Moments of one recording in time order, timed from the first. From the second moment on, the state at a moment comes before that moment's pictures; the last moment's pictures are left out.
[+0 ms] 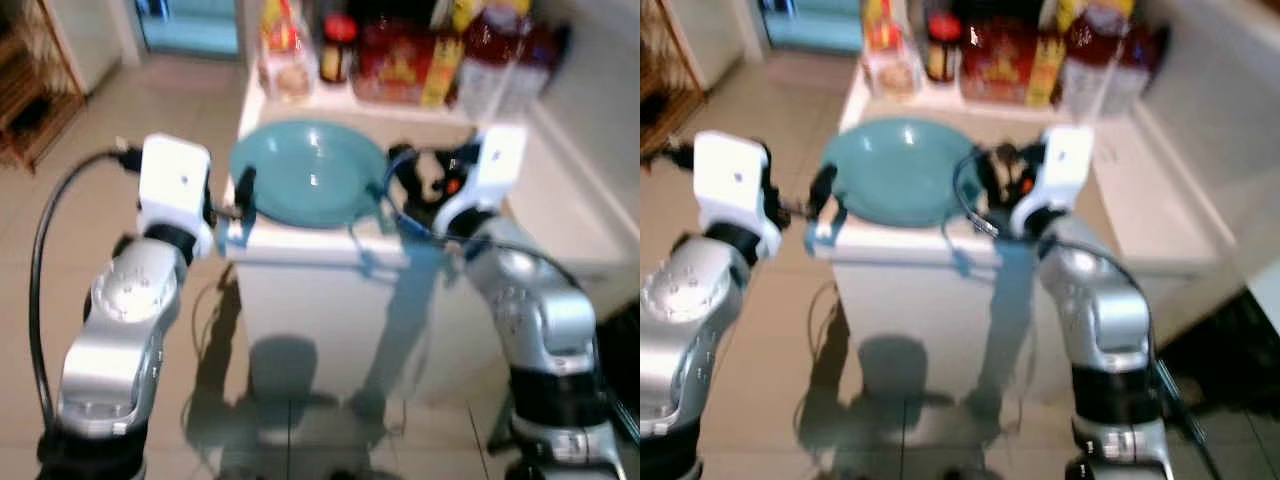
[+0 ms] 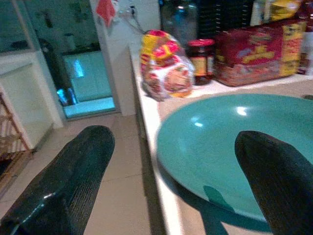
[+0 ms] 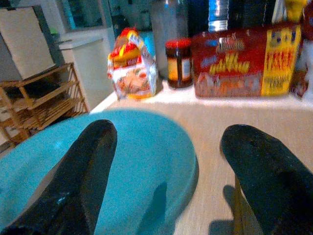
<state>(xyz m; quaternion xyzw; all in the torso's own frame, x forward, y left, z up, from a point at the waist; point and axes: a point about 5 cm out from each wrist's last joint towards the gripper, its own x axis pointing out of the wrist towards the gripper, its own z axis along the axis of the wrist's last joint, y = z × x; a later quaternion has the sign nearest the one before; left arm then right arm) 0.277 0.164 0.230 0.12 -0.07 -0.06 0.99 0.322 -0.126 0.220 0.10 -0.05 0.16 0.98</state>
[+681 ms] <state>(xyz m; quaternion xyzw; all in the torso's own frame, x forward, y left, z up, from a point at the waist) 0.295 0.166 0.216 0.11 -0.03 -0.09 0.99 0.351 -0.145 0.223 0.15 0.02 0.15 0.98</state>
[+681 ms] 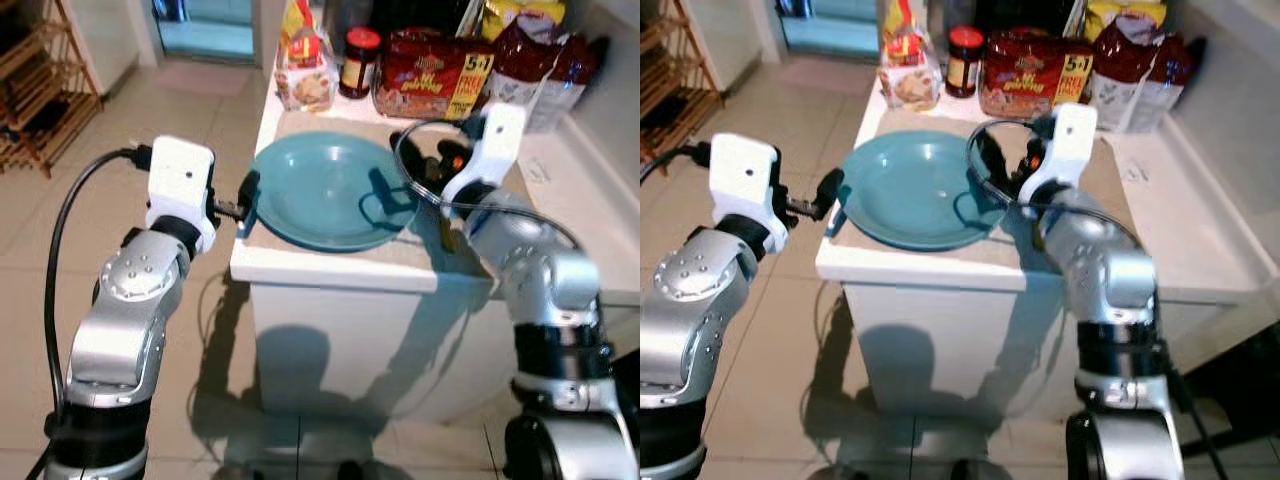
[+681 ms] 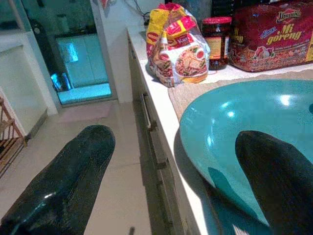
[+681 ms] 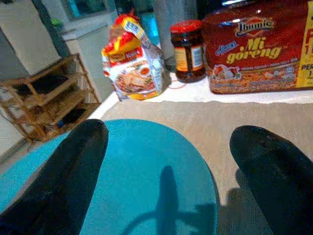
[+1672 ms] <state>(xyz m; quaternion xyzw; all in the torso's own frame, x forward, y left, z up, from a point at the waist) 0.243 0.149 0.223 0.03 0.01 -0.38 0.93 0.374 -0.147 0.186 0.32 0.25 0.14 0.90</state>
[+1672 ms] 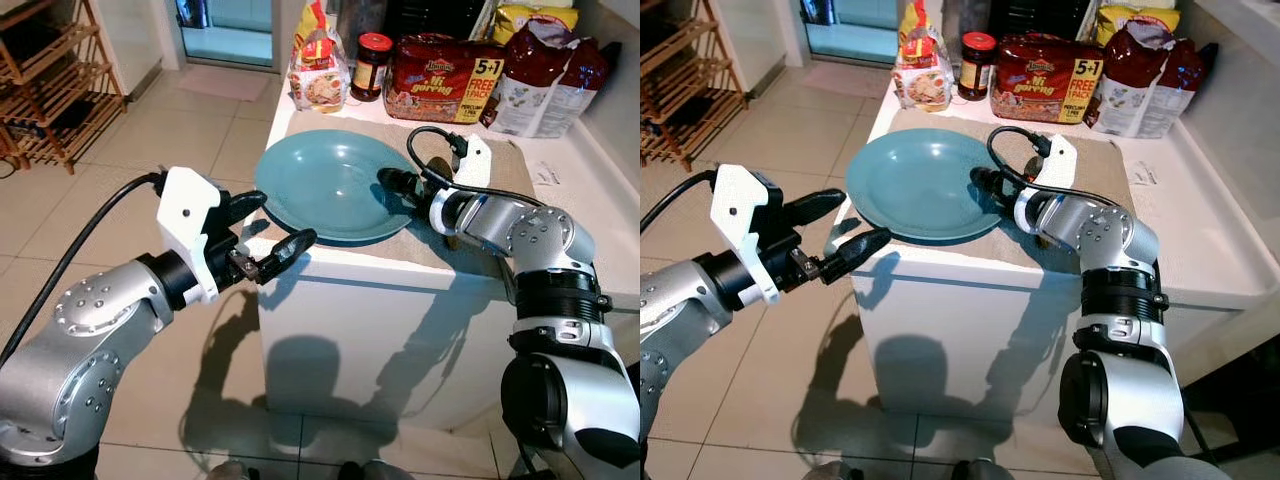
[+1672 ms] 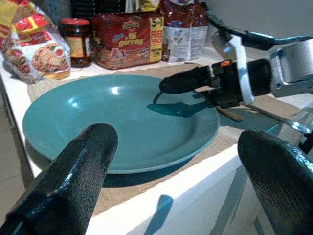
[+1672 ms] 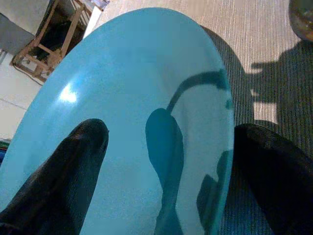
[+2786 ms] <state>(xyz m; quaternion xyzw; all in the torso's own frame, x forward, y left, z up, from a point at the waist) 0.242 0.147 0.219 0.04 0.03 -0.38 0.92 0.375 -0.155 0.179 0.39 0.26 0.14 0.87</state>
